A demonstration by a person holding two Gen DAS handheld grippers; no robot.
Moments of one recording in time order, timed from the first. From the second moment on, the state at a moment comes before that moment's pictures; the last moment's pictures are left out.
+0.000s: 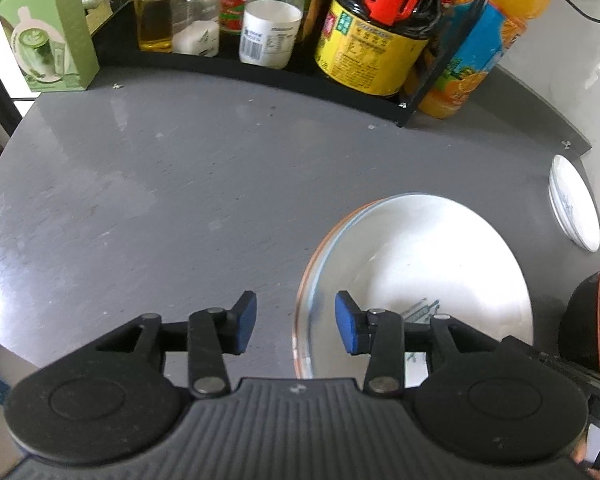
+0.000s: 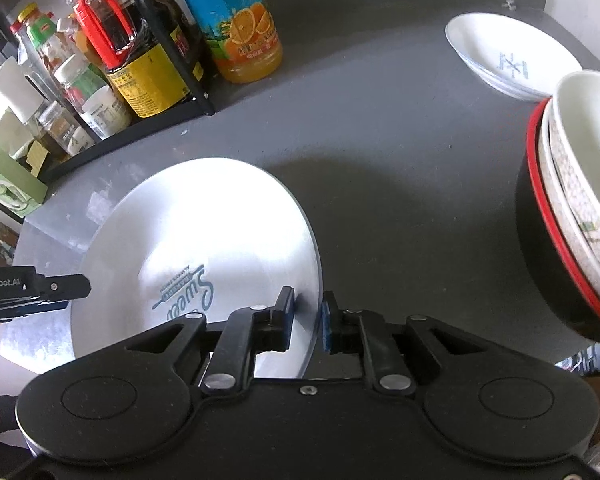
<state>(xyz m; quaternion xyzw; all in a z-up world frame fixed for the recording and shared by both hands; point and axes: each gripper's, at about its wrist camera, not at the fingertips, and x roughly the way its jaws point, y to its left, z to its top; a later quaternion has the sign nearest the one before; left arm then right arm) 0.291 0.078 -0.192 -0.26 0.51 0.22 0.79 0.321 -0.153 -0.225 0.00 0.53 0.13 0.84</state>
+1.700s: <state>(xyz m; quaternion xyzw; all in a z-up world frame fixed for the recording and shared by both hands) 0.415 -0.050 -0.095 -0.21 0.43 0.10 0.87 0.342 -0.318 -0.076 0.10 0.38 0.03 0.92</state>
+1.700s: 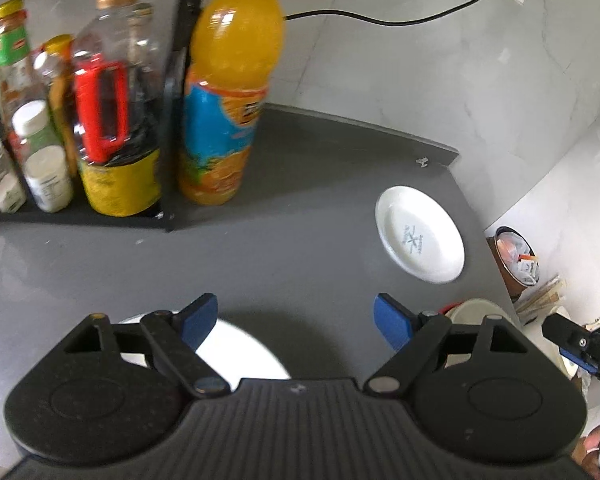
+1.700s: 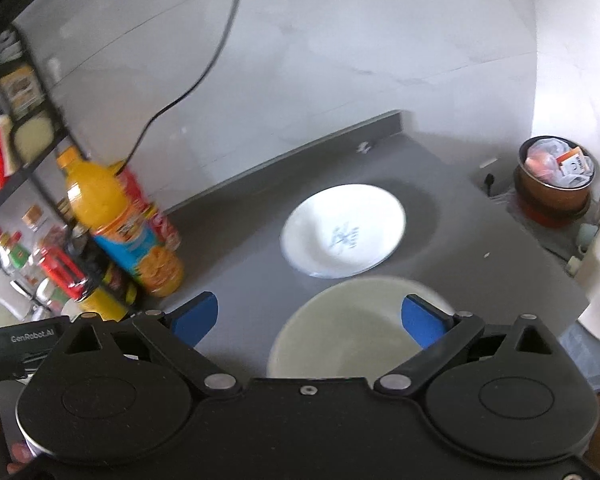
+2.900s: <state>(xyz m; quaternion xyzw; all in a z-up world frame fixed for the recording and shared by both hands) 0.607 -0.146 -0.167 -0.26 0.50 0.11 0.82 0.527 -0.458 -0.151 0.13 0.49 0.12 0.85</state>
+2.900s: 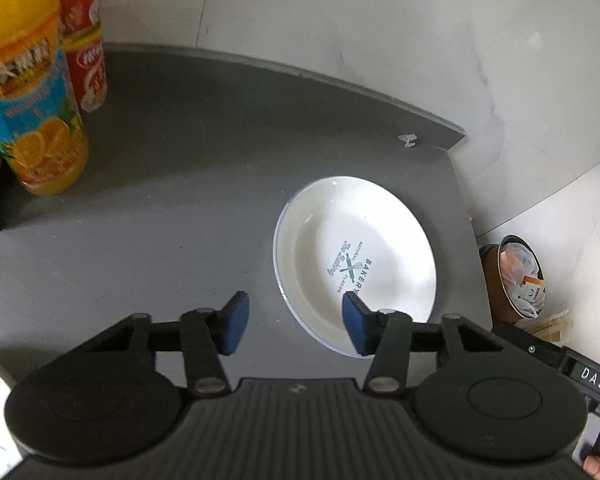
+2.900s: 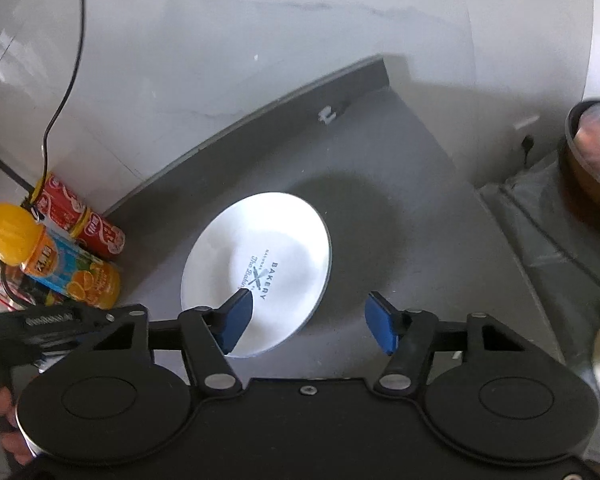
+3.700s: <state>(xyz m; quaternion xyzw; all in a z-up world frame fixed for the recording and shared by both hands) 0.661 -0.129 -0.236 -0.30 0.54 0.14 0.77 0.588 -0.446 -0.217 0.10 0.55 0.15 0.82</state>
